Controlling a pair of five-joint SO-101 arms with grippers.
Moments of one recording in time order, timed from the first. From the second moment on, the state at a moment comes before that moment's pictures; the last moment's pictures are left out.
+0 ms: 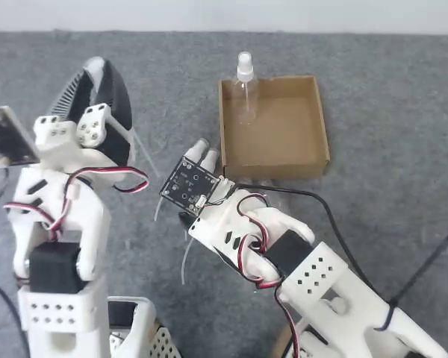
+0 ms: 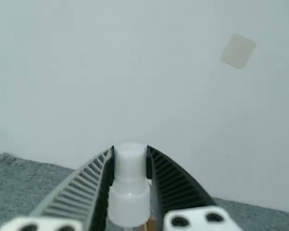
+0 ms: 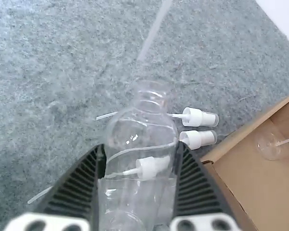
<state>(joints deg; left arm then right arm) -3.9 -59.5 33.0 41.6 21.8 -49.1 -44.5 49.7 41.8 16.4</state>
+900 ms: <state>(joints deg) 2.4 -59.6 43.6 44.1 22.0 -49.1 -44.5 53.3 41.1 16.4</state>
